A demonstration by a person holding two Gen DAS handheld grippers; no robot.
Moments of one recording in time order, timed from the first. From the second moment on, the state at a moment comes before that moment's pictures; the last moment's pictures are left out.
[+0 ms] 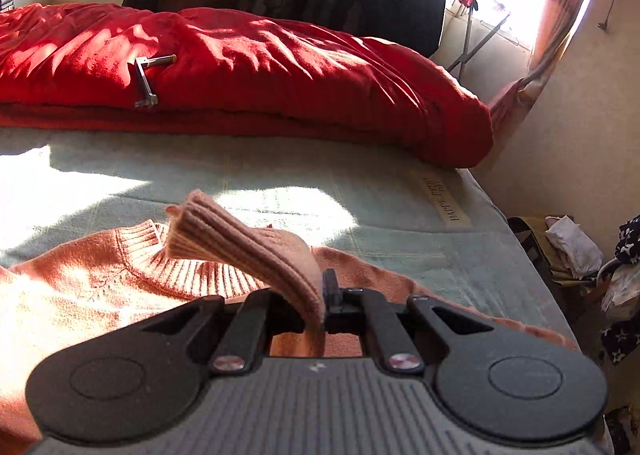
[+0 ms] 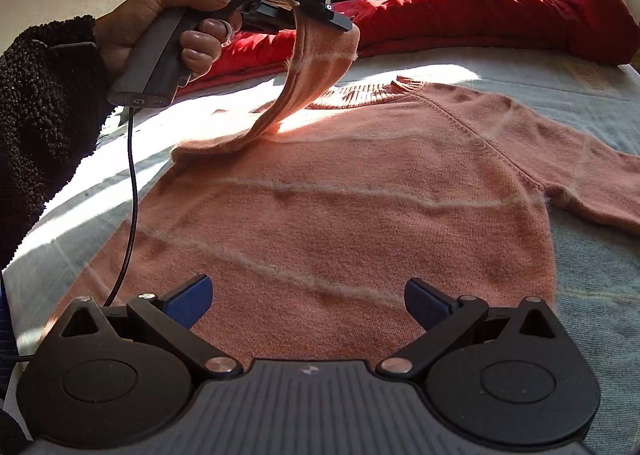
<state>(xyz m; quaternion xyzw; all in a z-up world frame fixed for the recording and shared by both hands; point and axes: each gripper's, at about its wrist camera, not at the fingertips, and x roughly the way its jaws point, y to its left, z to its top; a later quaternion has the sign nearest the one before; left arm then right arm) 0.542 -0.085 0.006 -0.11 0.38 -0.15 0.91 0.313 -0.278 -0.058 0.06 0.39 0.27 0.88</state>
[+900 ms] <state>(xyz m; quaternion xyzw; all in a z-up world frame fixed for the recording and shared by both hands) 0.540 -0.153 -0.024 0.03 0.40 -0.19 0.90 0.312 -0.274 -0.071 0.04 0.41 0.24 0.88</state>
